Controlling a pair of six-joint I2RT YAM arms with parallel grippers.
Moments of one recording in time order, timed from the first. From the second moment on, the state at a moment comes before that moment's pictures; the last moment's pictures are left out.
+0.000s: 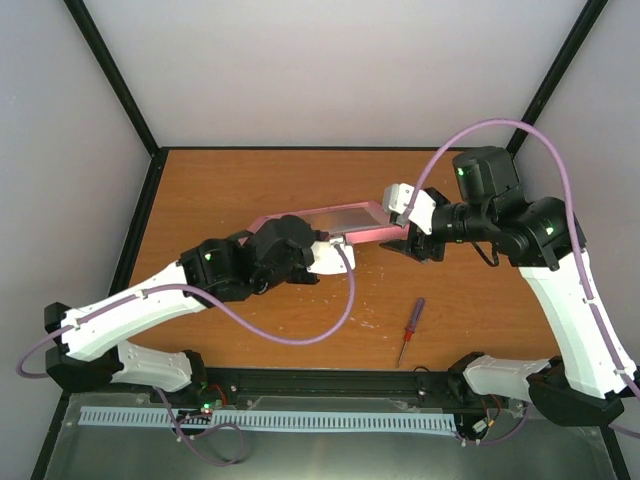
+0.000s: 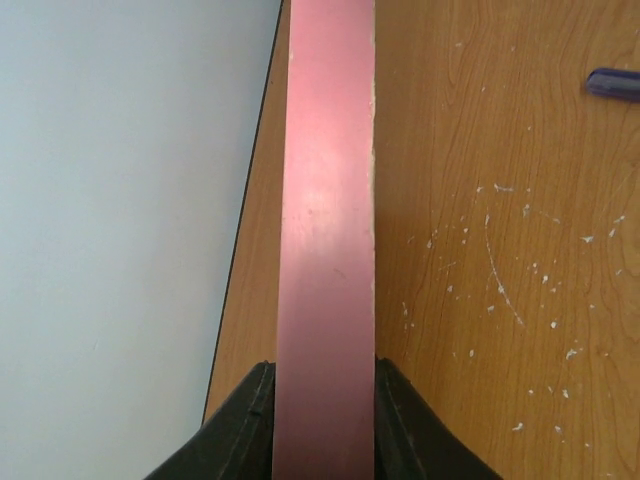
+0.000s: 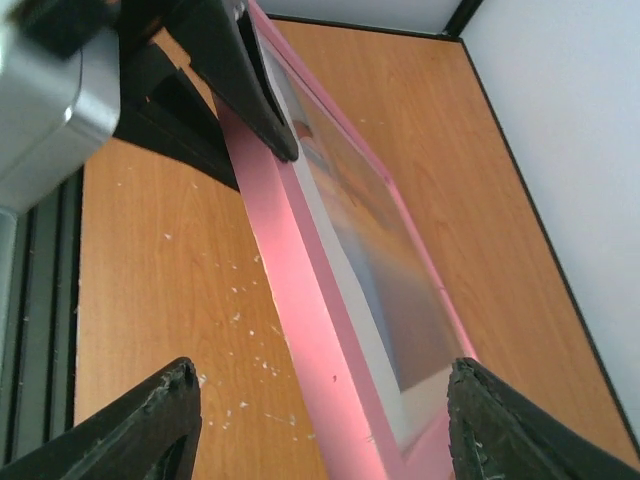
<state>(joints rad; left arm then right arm) -1.17 1.23 1.40 -0.78 -0.44 0.67 0.55 1.21 1.78 -1.30 -0.47 -0.75</state>
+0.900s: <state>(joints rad) -1.15 1.32 1.68 -0.96 -0.28 0.65 0.57 1.31 1.98 -1.50 -0.25 -1.07</state>
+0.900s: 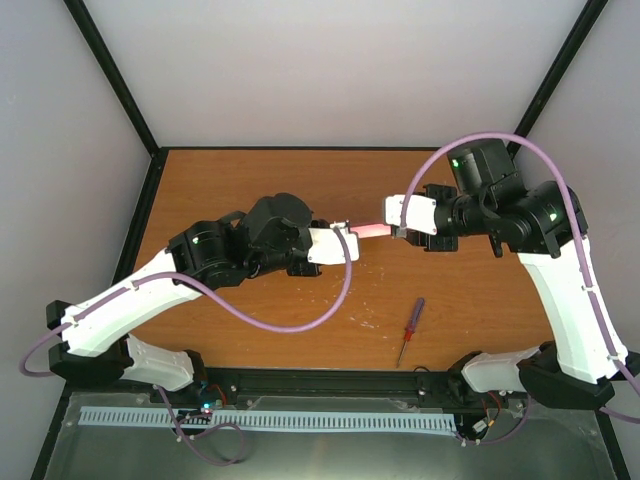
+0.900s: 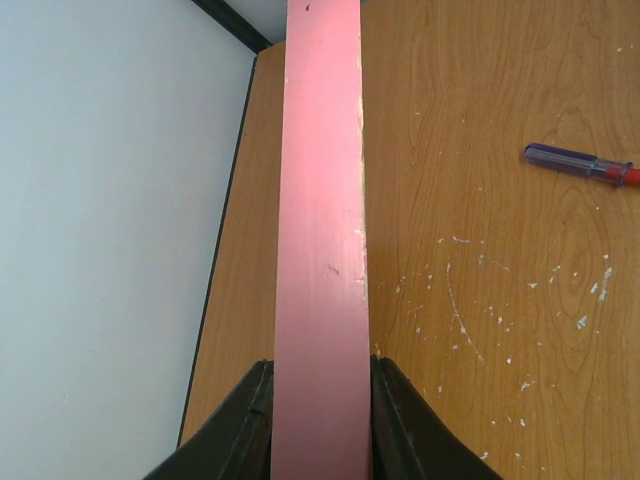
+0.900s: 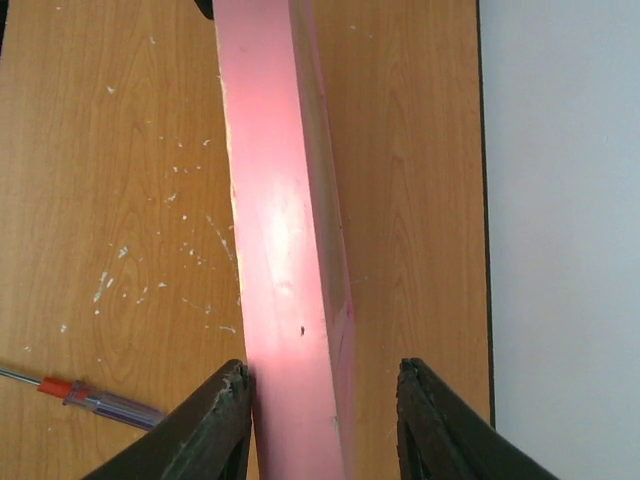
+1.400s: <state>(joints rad) -1.15 1.33 1.68 -0.94 -0.24 0.68 0.61 1.30 1.94 -1.51 -0.24 -1.10</state>
